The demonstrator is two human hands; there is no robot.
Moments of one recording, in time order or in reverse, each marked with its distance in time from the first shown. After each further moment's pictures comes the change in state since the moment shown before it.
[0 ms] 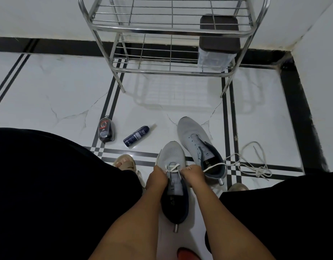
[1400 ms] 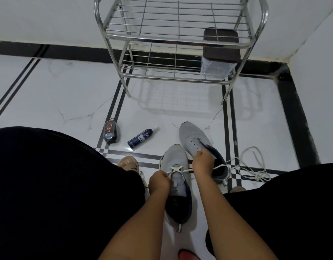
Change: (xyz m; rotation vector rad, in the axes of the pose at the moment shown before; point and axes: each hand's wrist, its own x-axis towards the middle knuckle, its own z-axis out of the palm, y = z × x) left_hand -0.024 -0.003 -0.003 -0.149 0.104 -0.001; right_hand -0.013 -0.036 -0.030 0.135 0.367 -0.213
